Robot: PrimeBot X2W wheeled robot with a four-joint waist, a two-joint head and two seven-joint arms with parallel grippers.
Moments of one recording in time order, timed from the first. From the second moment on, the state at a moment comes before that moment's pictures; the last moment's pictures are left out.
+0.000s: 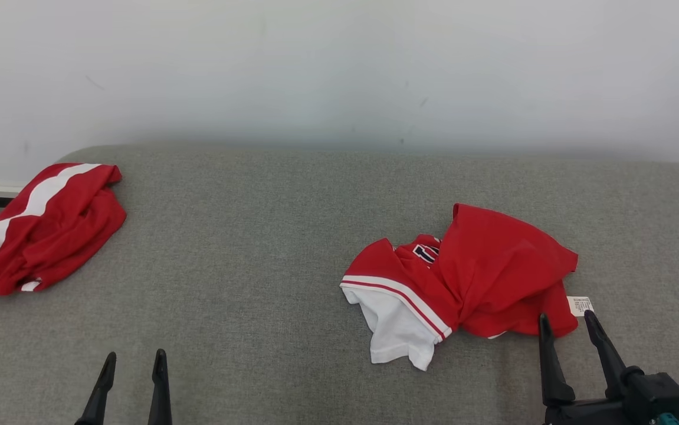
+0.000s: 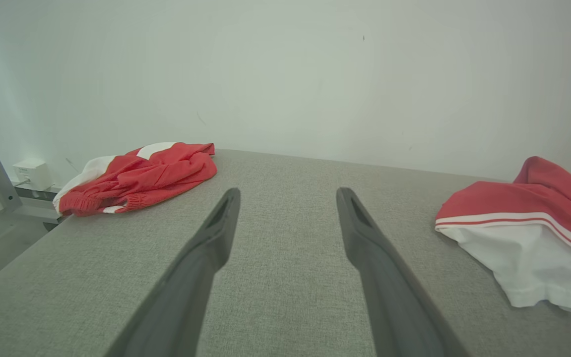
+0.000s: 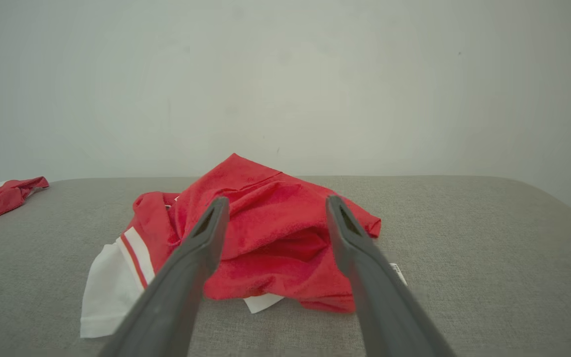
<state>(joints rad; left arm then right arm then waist) 0.08 0.17 -0.05 0.08 -0.28 -0.05 -0.26 0.01 -0.06 -0.02 0.18 0.12 0.13 -0.26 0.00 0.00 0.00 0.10</state>
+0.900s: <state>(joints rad) 0.08 0.11 0.03 0.13 -0.18 -0.12 -0.26 0.01 -0.07 0.01 0.21 0.11 0.13 -0.26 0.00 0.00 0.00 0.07</state>
